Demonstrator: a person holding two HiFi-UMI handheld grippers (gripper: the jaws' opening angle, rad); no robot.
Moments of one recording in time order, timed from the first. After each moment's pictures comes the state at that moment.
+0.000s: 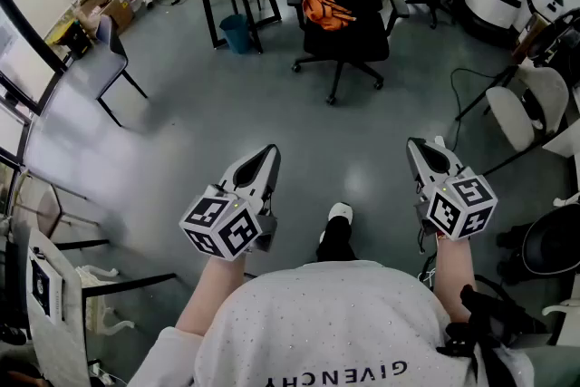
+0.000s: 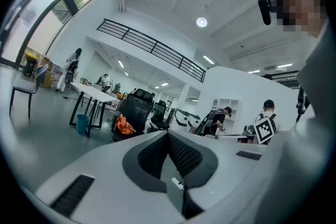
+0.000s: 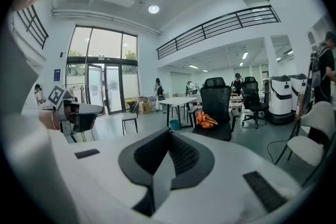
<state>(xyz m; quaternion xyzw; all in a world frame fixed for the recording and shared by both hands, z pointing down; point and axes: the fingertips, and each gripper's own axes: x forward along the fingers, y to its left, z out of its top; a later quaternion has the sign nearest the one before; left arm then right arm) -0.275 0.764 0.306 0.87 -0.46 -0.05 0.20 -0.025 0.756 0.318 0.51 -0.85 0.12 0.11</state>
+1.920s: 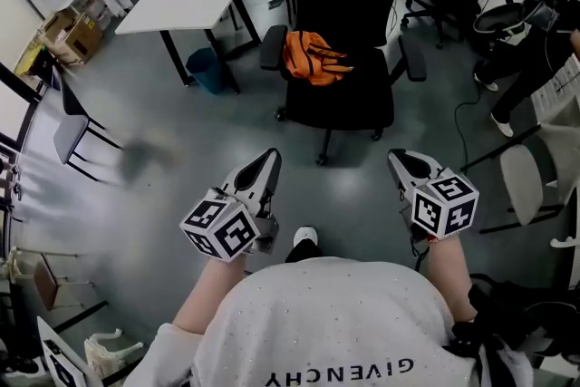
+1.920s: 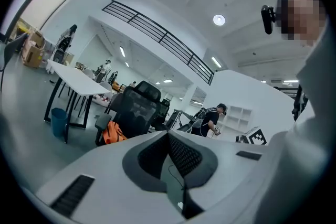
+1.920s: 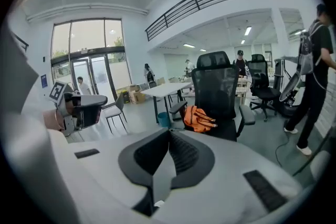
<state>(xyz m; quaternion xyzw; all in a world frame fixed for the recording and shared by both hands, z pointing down) -0.196 0.252 0.328 0.87 -0.42 -0.06 0.26 0.026 0.260 0.371 0.49 -0.83 0.21 0.17</state>
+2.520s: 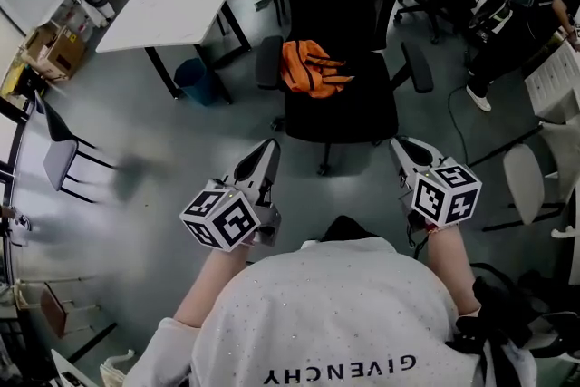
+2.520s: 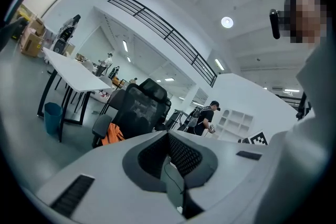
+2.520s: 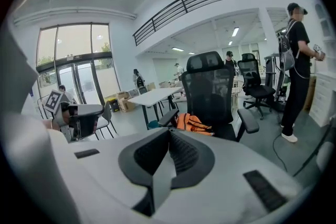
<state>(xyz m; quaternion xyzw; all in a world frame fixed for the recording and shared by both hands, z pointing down) -0.217 0.126 0.344 0.86 -0.41 -0.07 0.29 0.010 0.145 0.373 0.54 -0.80 0.23 0.13</state>
